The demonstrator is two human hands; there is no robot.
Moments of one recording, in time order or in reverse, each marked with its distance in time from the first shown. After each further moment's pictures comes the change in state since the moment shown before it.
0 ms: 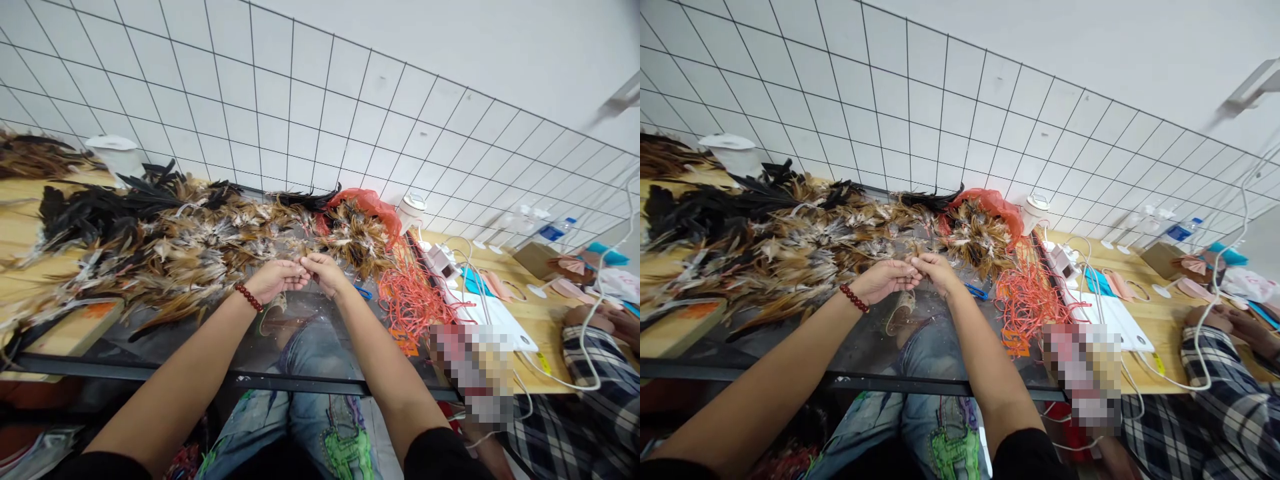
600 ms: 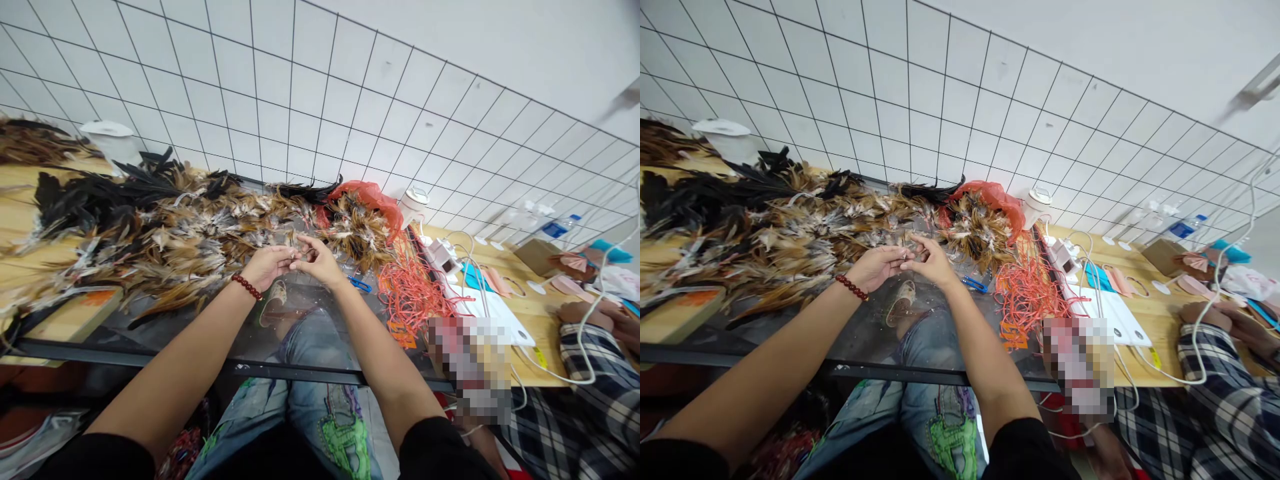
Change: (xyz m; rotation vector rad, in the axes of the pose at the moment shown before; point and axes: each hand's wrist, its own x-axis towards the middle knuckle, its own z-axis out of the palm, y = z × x) left_hand 0.003 0.001 -0.002 -0.129 0.163 0.152; right_hand 0.008 0.011 -0.004 -0.431 0.129 -0.328
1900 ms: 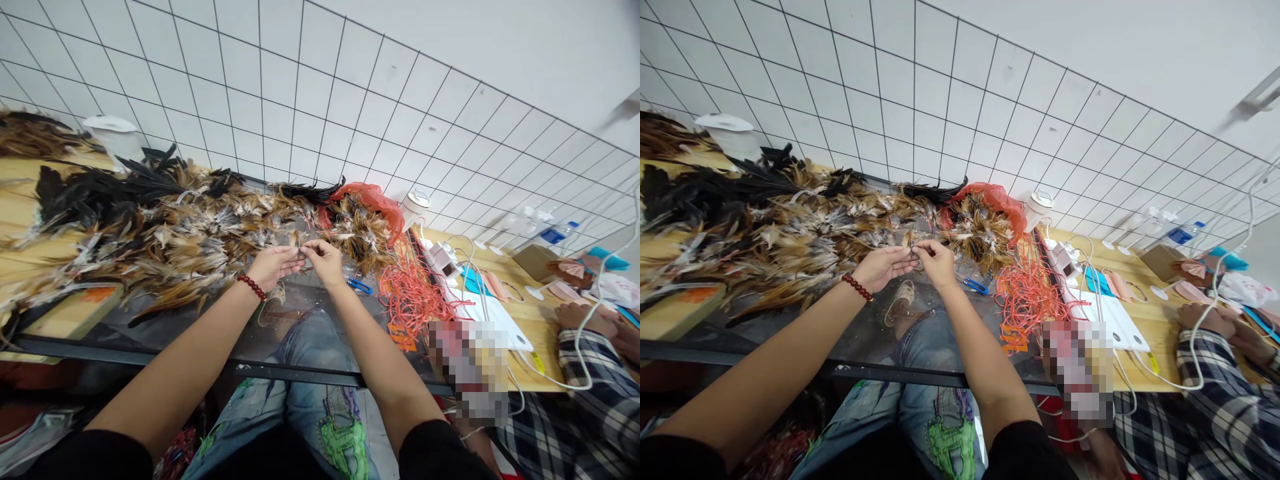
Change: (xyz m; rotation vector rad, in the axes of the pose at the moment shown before) left_hand -0.001 -0.002 0.005 -0.017 0.102 -0.036; right_hand -0.001 -0.007 0.005 -0.098 0.201 -0.087
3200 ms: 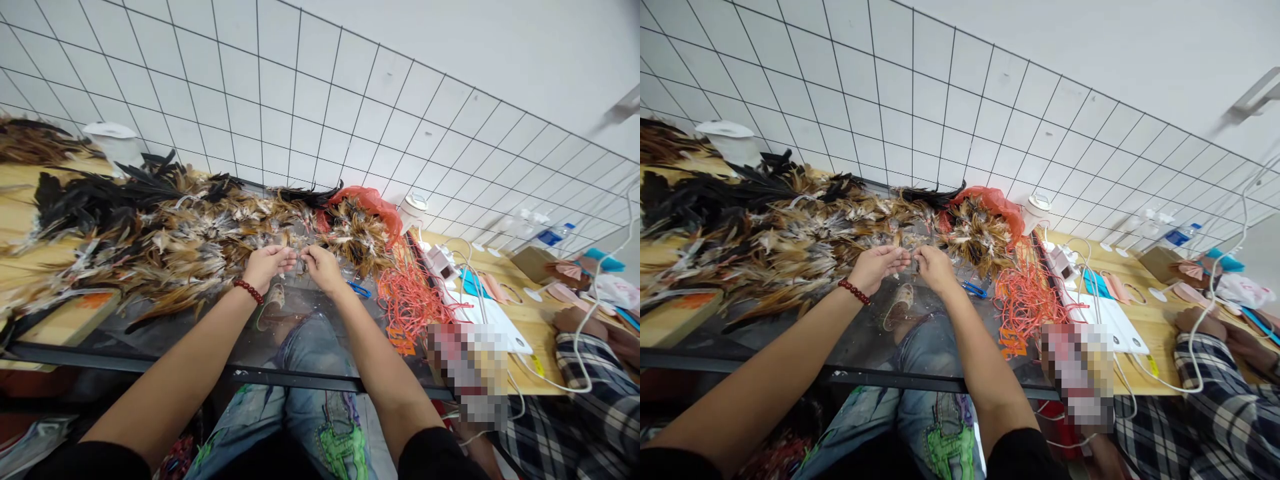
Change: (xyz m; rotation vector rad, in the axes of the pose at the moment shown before) left_hand 0.003 0.000 -0.002 0.089 0.107 0.186; right_hand 0.001 -0.007 -0.013 -0.598 -0.249 -0.286
